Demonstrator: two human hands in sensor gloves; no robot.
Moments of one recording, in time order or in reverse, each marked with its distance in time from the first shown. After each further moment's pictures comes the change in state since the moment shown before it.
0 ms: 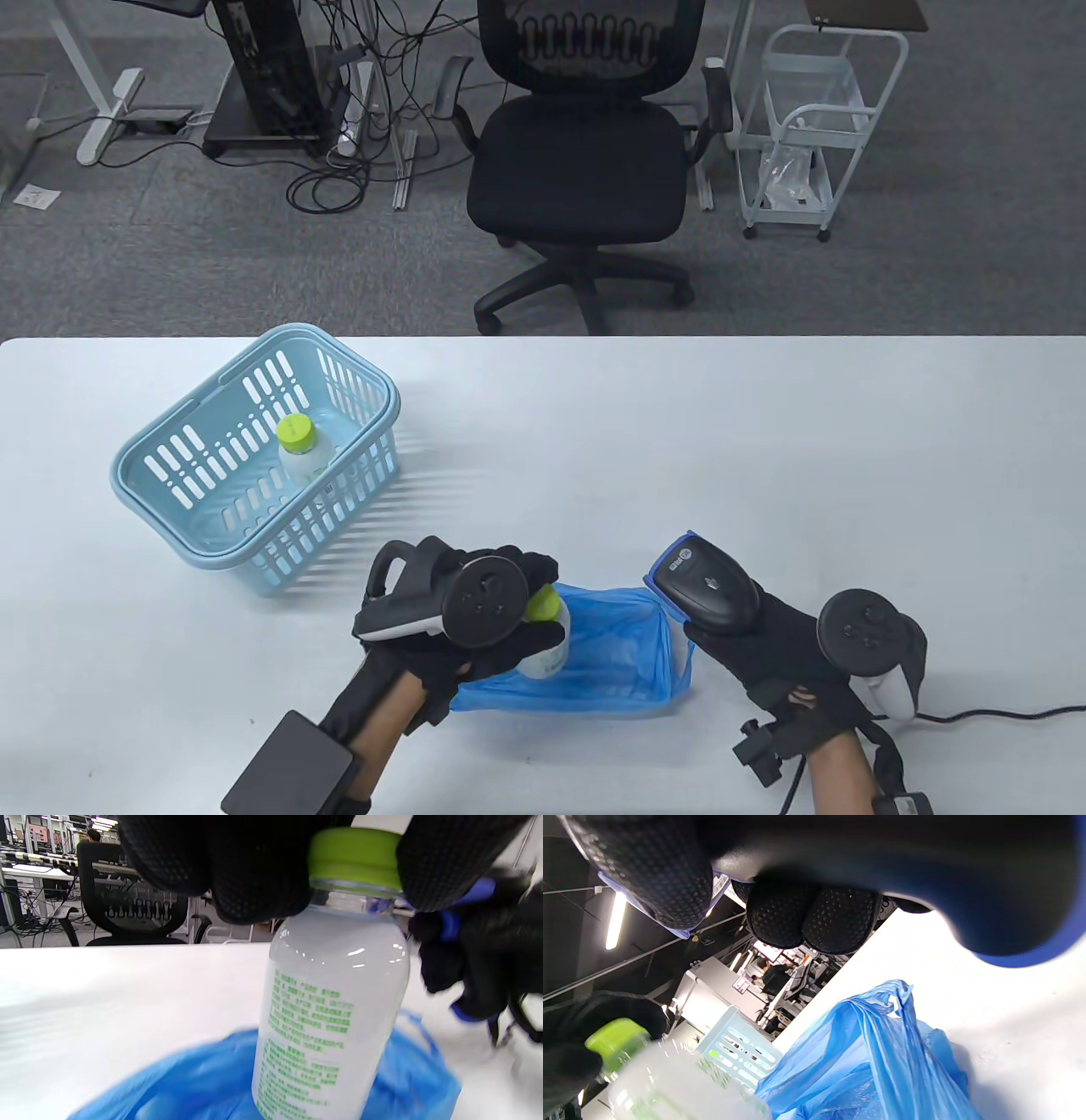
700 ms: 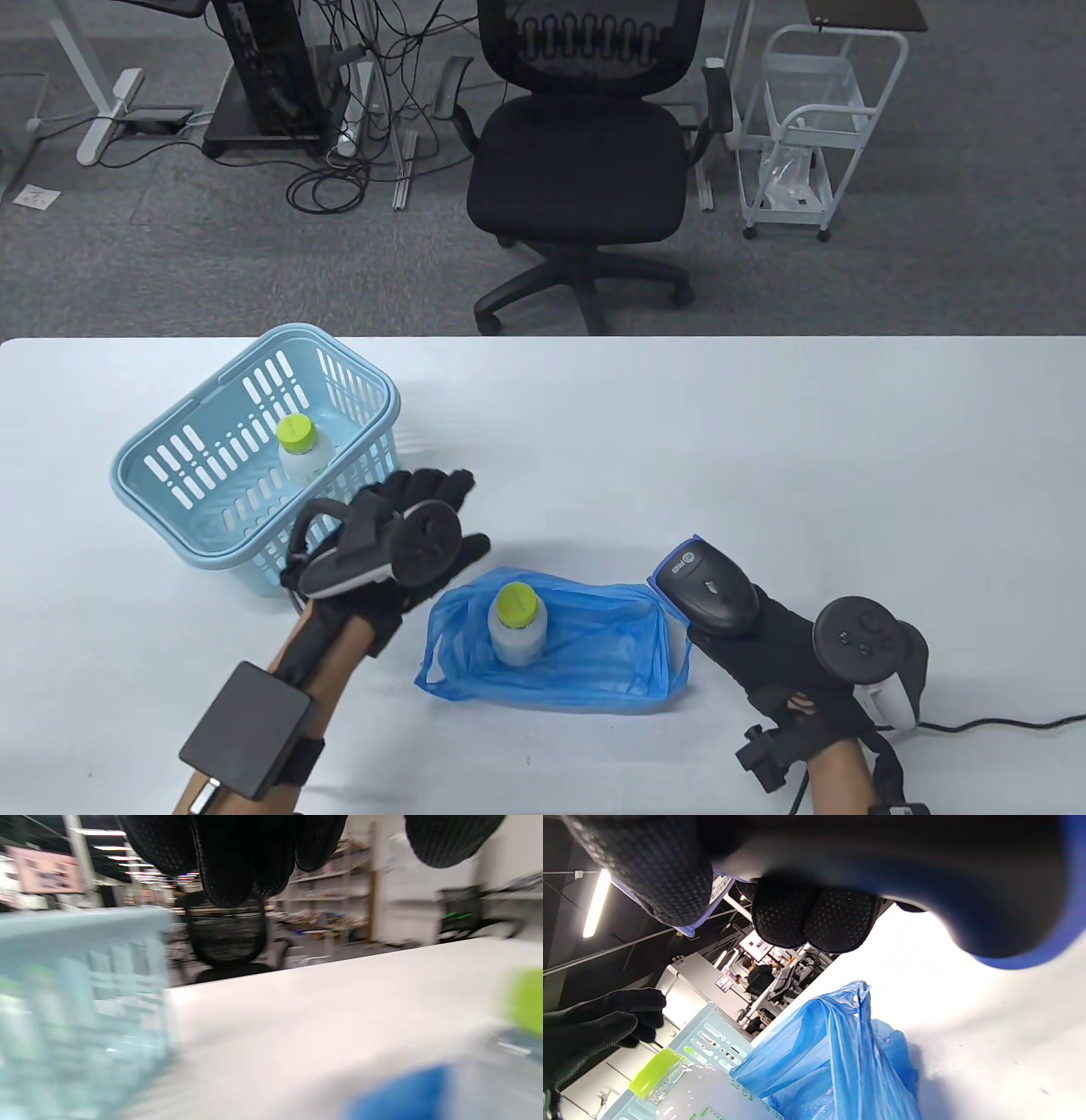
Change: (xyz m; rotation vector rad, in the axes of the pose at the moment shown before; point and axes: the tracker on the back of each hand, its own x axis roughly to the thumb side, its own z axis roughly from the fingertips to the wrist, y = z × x) left_hand -0.097 0.039 0.002 0.057 0.339 -0.226; right_hand -0.001 -0.001 0.008 -0.019 0.040 0.077
